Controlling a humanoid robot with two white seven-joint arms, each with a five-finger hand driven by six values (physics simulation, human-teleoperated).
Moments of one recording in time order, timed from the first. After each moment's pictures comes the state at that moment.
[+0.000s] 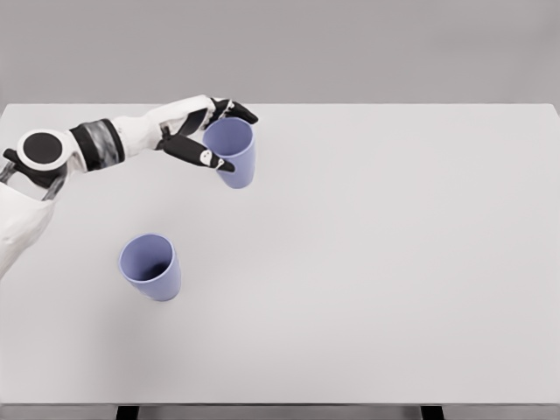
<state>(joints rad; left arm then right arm) -0.73 0.54 -0.61 -1.38 0.36 0.10 -0.61 0.03 0.00 0.15 0.01 -0.09 -0.06 -0.08</state>
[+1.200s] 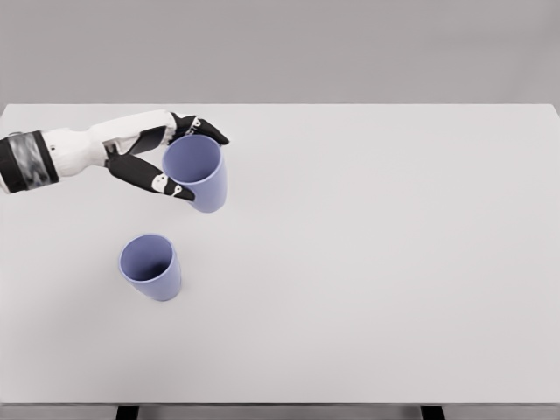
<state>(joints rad) -0.64 0.85 -0.60 -1.72 0.56 0.09 -0.61 0.03 0.00 0.15 0.01 -0.09 -0.06 -0.08</state>
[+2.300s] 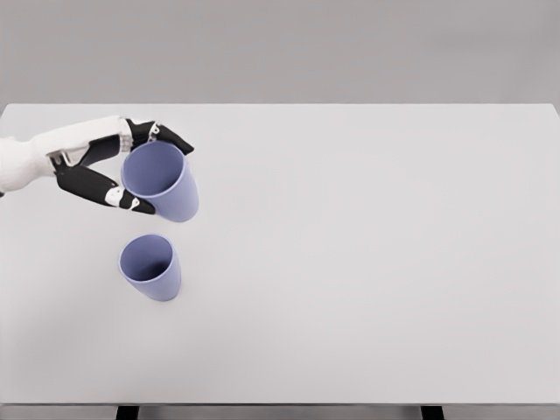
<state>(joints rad) -0.55 1.03 -0.55 -1.80 0.69 -0.06 -0.61 0.03 0.00 0.15 0.01 -0.09 -0.06 -0.08</state>
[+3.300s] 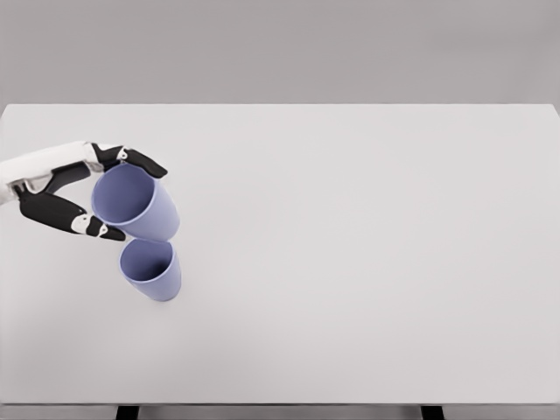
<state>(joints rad) -0.43 1.17 -0.56 -1.80 0.77 -0.31 -0.61 0.03 0.00 0.15 0.01 -0.09 -0.06 -0.08</state>
